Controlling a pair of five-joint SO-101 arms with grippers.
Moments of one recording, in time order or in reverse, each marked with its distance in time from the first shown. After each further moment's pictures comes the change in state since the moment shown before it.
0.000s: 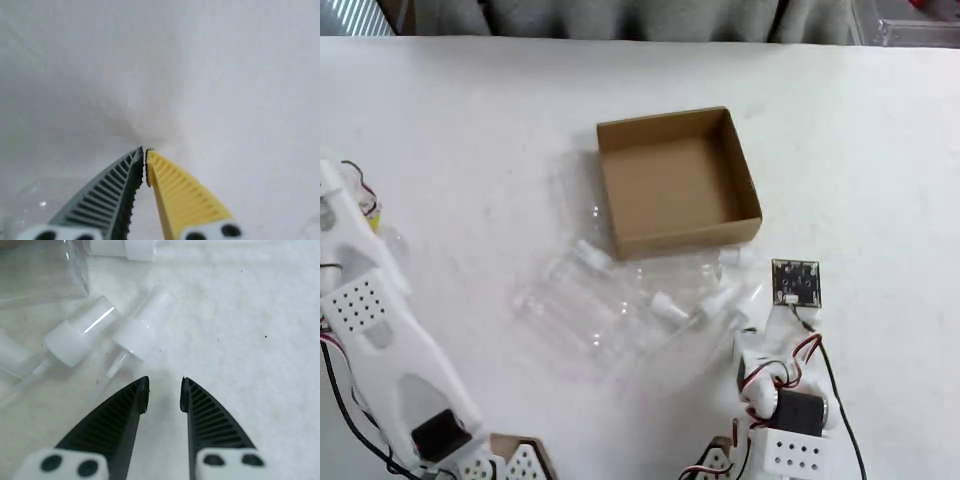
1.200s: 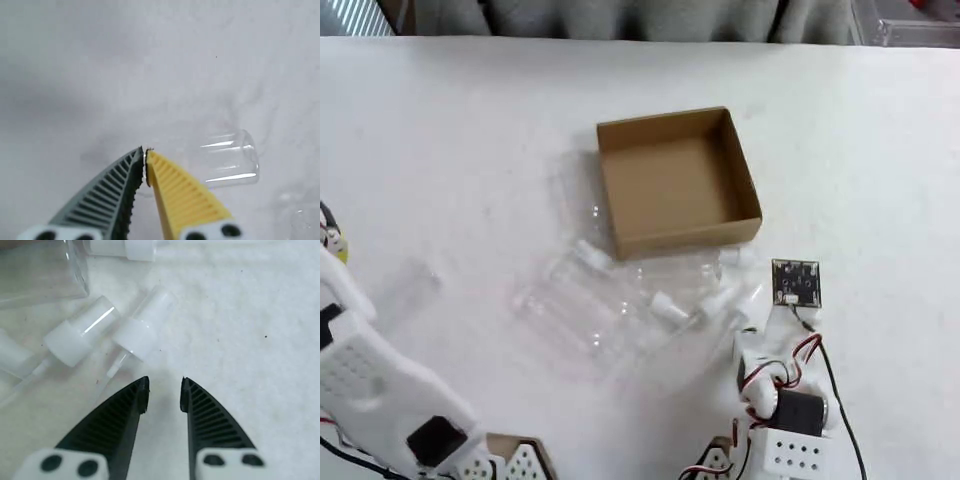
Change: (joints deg) left arm -8.2 -41.9 49.8 -4.4 -19.5; right arm 0.0 0.0 0.0 0.0 0.0
